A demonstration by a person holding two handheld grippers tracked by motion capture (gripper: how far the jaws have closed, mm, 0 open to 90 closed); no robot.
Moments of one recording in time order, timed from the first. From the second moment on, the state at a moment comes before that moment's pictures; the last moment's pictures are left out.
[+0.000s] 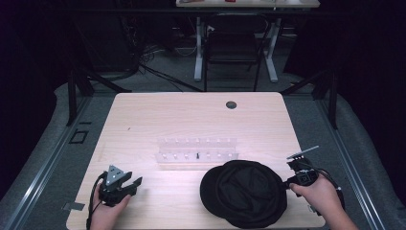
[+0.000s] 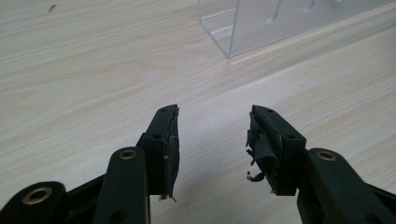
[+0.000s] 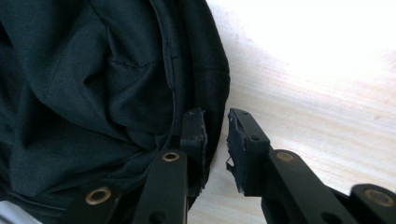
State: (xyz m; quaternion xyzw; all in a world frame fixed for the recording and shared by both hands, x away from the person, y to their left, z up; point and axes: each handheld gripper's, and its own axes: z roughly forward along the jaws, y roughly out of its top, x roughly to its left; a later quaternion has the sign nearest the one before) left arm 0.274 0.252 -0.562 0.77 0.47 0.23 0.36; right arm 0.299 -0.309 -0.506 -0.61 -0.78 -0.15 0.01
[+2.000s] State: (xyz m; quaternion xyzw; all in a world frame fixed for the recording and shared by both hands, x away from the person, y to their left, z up) left arm 0.275 0.251 -0.562 0.77 0.48 0.22 0.36; right arm 0.298 -0.308 -0.451 -0.61 -0.75 -0.22 0.11
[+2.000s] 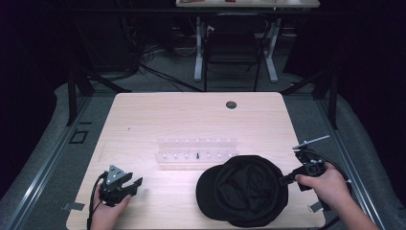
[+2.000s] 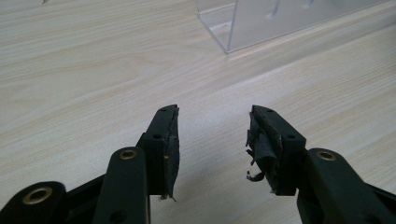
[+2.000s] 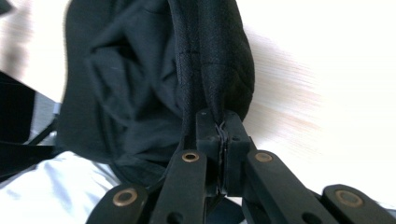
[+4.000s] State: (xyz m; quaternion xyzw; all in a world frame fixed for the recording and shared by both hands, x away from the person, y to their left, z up) left arm 0.275 0.248 -0.564 0.77 0.47 0.22 0.36; right arm 0.301 -0.299 -0.295 -0.56 -0.70 -0.43 0.13
